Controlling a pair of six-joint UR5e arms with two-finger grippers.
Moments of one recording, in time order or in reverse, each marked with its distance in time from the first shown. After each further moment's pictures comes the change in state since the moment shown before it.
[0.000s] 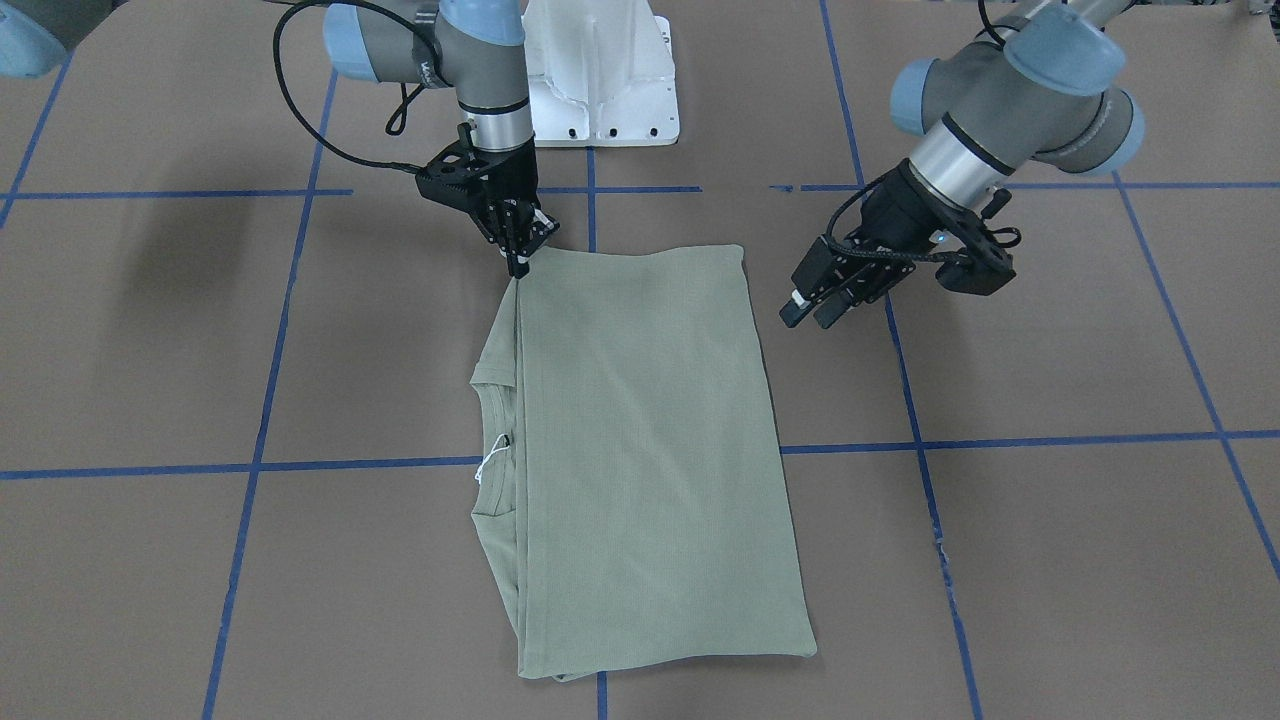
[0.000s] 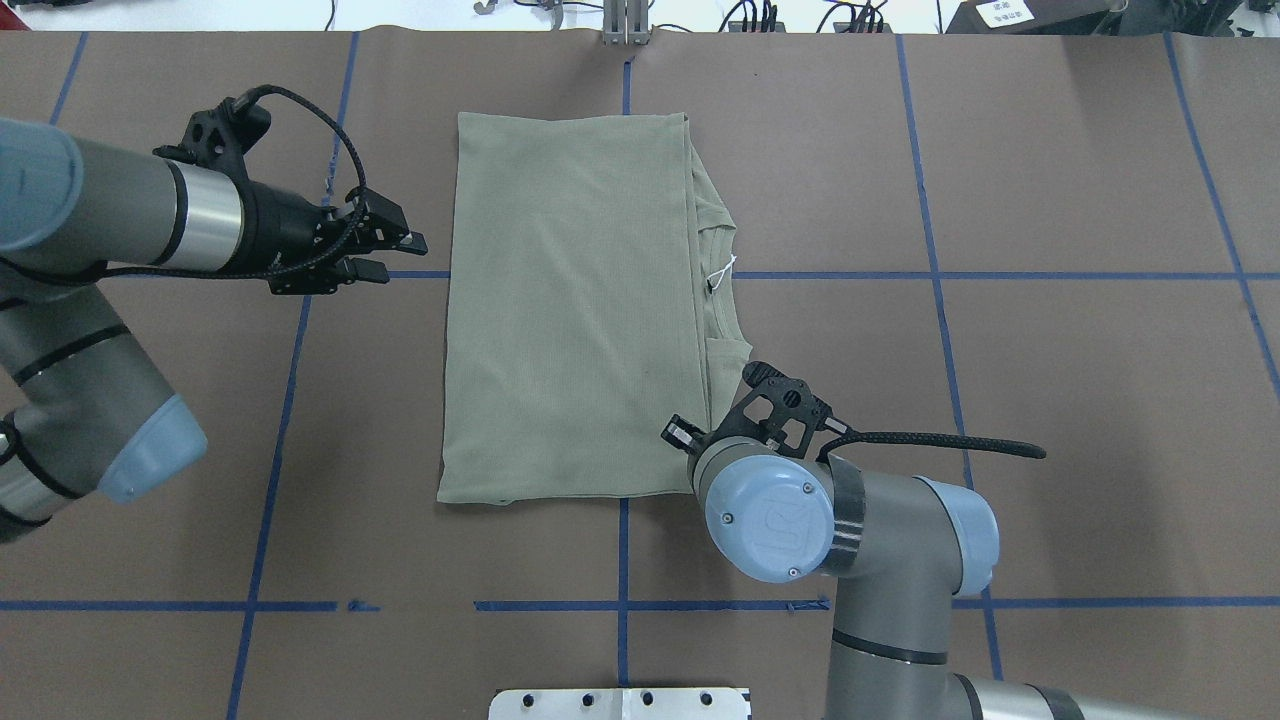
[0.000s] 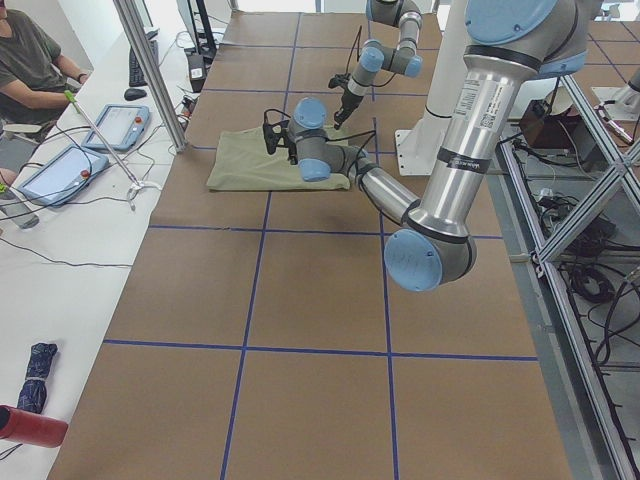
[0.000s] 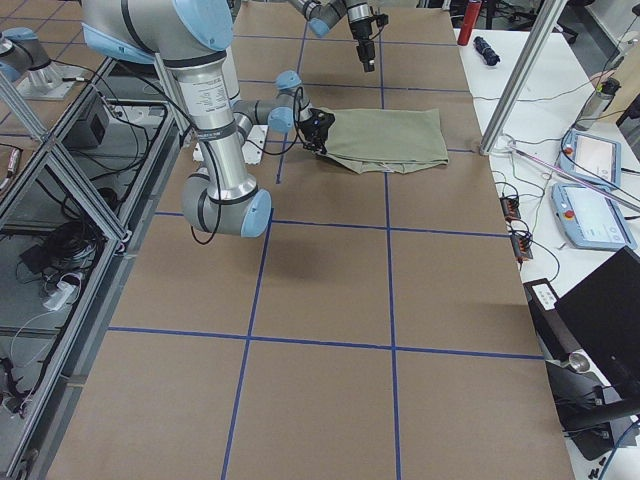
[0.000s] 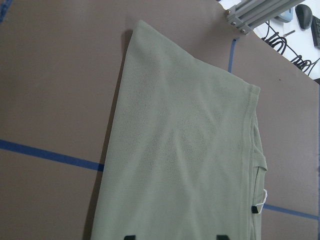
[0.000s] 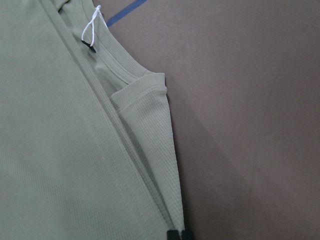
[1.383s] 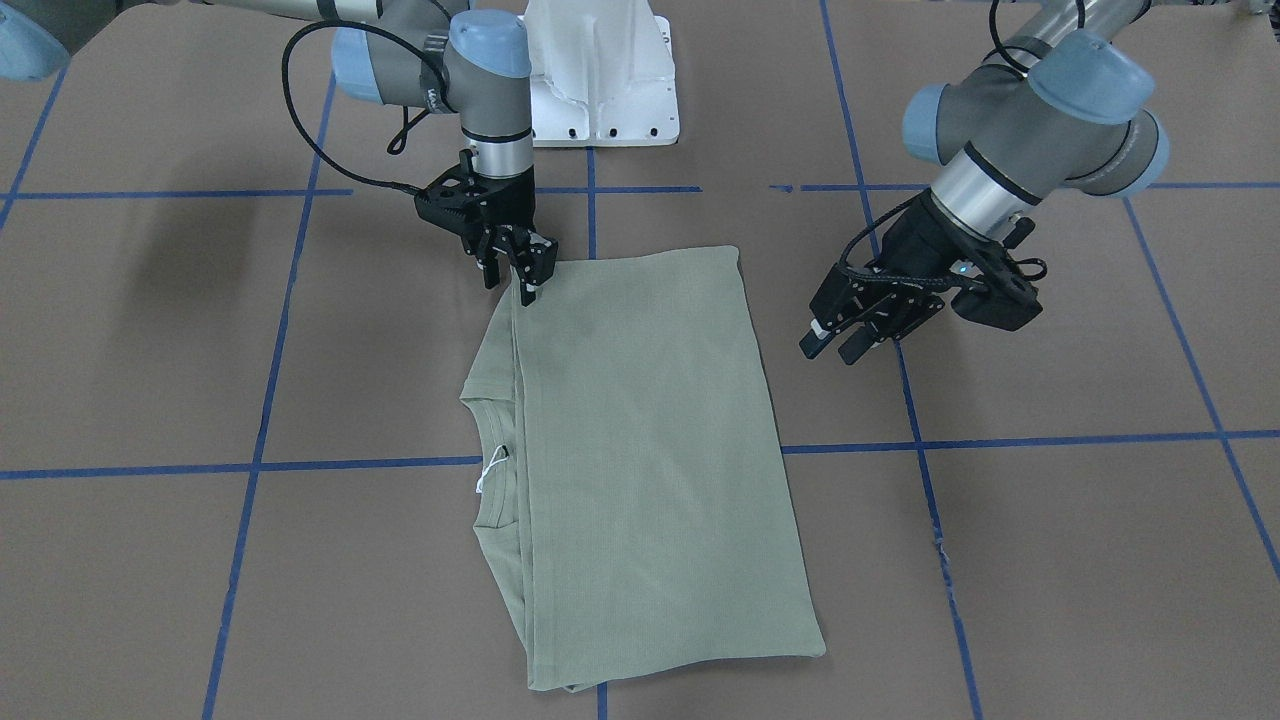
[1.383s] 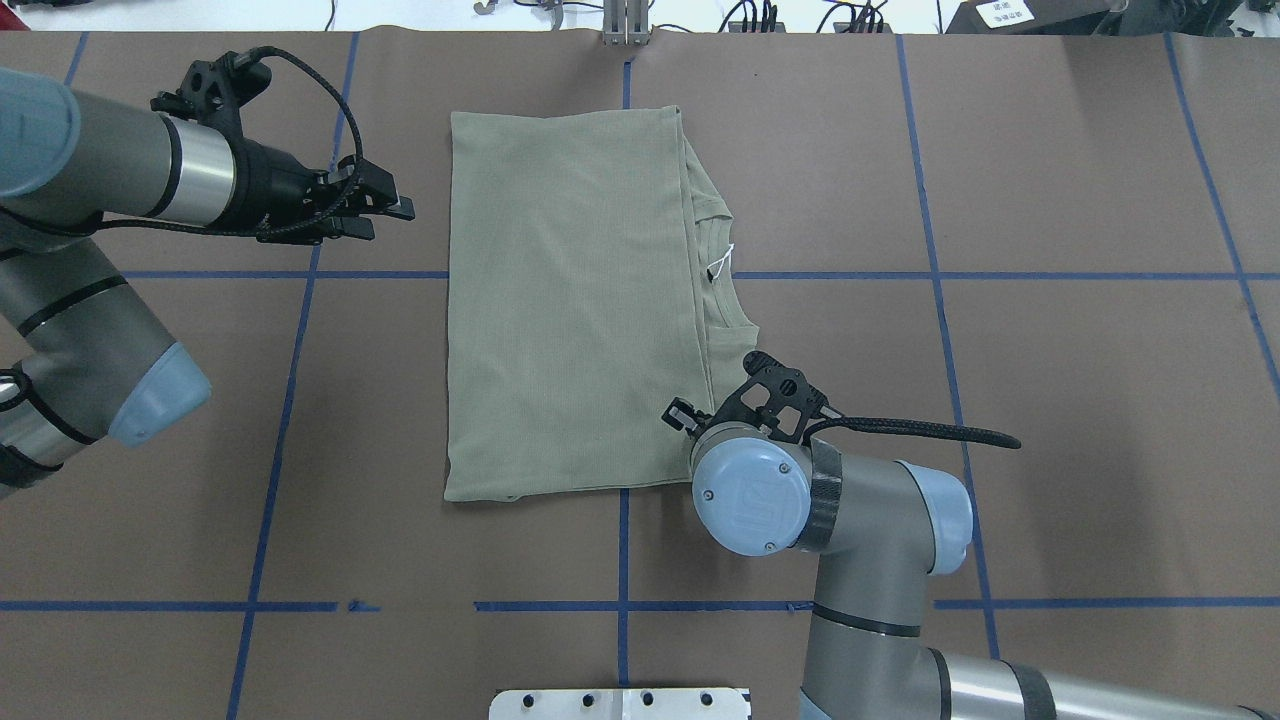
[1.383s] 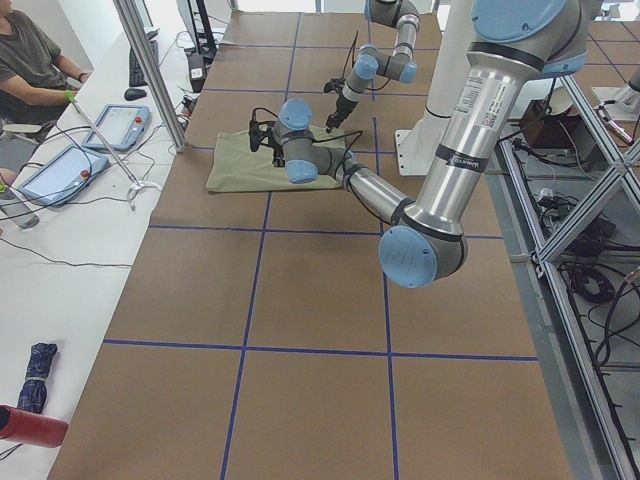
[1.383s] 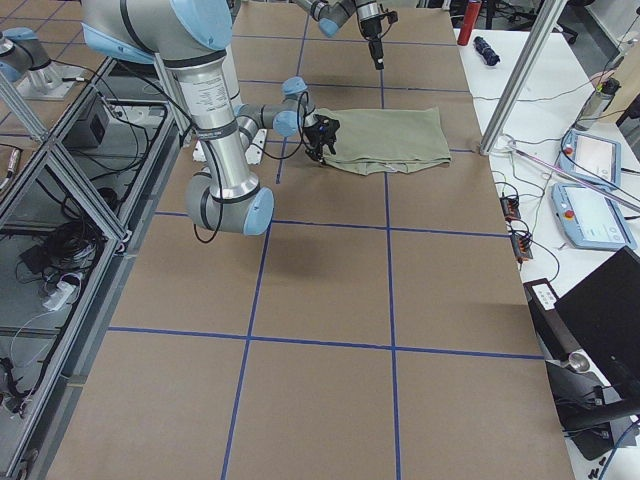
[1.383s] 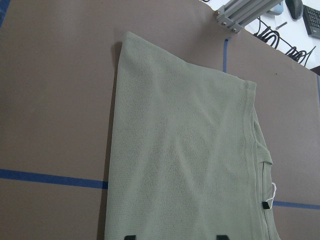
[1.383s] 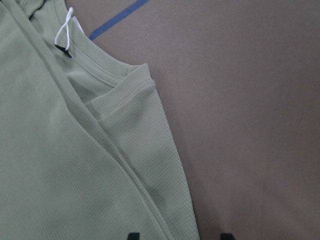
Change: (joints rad) left arm -0.113 -0.071 0.127 -0.035 -0.073 0.238; right arm 0.031 0.043 -0.106 0.007 -0.006 0.019
